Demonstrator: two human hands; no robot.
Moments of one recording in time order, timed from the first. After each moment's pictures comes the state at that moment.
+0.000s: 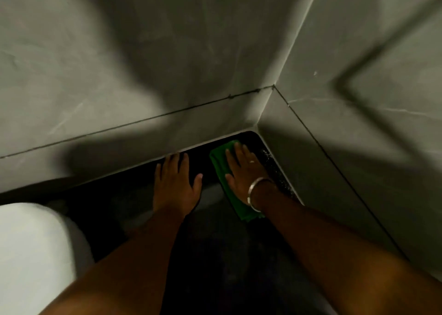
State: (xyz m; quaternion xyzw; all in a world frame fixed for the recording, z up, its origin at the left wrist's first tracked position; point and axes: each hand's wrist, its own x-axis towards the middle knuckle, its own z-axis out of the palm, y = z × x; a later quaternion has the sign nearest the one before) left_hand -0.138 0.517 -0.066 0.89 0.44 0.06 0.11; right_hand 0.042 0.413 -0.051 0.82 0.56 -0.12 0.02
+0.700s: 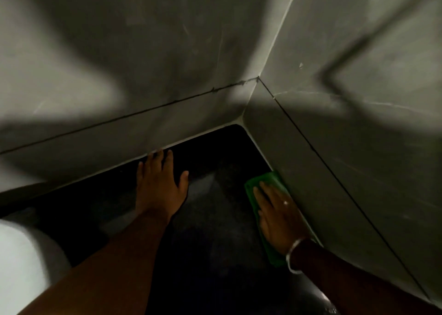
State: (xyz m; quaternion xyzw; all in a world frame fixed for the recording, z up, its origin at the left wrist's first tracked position) left_hand -0.139 0.515 -0.056 0.89 0.45 0.05 0.11; right_hand 0.027 0.262 -0.052 0.85 0.52 -0.08 -0.03
